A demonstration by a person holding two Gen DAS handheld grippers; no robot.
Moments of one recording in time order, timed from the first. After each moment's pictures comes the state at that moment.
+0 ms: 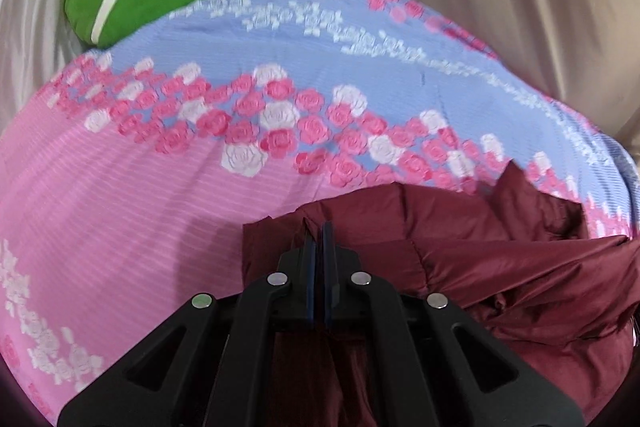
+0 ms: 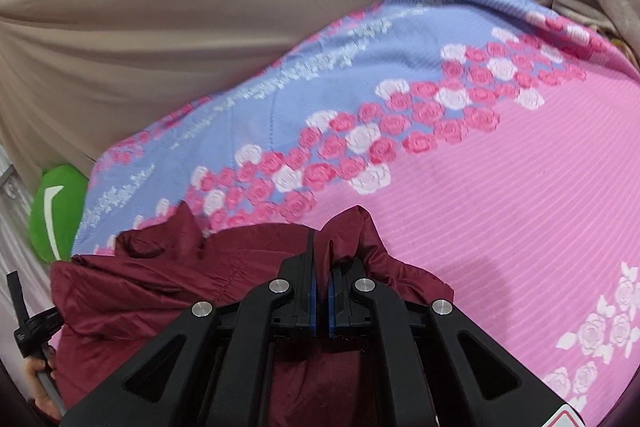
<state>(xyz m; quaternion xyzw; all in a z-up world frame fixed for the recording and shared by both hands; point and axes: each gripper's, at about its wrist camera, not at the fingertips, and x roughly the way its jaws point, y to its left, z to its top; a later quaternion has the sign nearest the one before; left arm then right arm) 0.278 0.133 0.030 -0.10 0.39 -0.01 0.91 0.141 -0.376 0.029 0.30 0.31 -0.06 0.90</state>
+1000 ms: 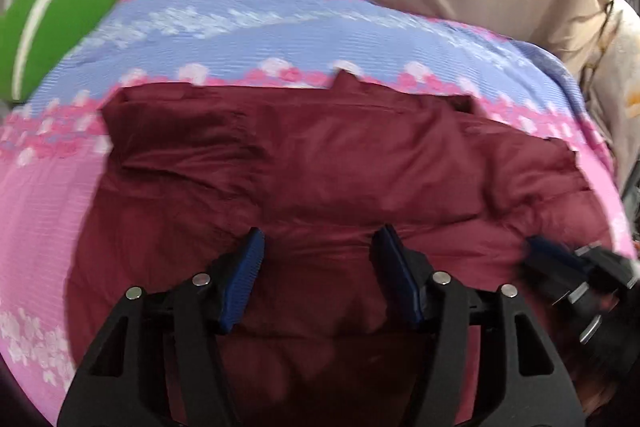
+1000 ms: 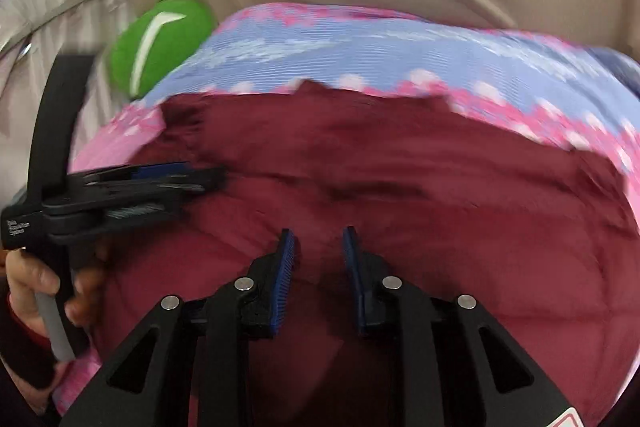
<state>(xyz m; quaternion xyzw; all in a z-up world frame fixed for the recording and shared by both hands) 0.214 0.034 0.034 0.00 0.39 -0.14 0.91 0.122 -0.197 0.059 0.10 0.36 0.12 0.92</state>
